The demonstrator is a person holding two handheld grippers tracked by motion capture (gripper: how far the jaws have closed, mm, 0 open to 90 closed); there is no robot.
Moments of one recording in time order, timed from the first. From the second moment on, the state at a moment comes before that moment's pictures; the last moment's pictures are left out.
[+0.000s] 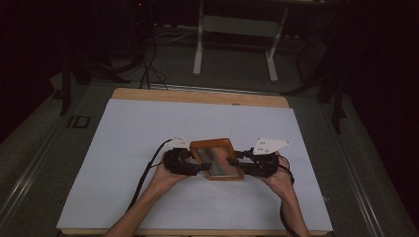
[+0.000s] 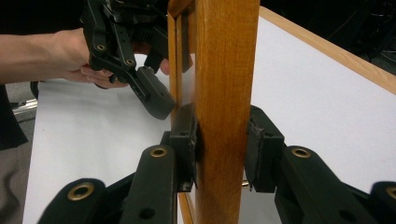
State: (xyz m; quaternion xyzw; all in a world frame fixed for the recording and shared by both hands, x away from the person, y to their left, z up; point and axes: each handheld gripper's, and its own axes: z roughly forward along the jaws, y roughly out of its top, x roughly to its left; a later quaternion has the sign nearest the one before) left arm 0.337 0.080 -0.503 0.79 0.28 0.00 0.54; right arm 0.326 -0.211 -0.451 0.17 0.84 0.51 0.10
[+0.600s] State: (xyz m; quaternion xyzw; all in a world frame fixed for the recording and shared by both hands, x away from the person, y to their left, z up) left arm 0.328 0.072 -0.498 0.80 0.28 0.03 0.53; right arm 0.330 -0.222 -0.457 0.18 0.84 0.50 0.10
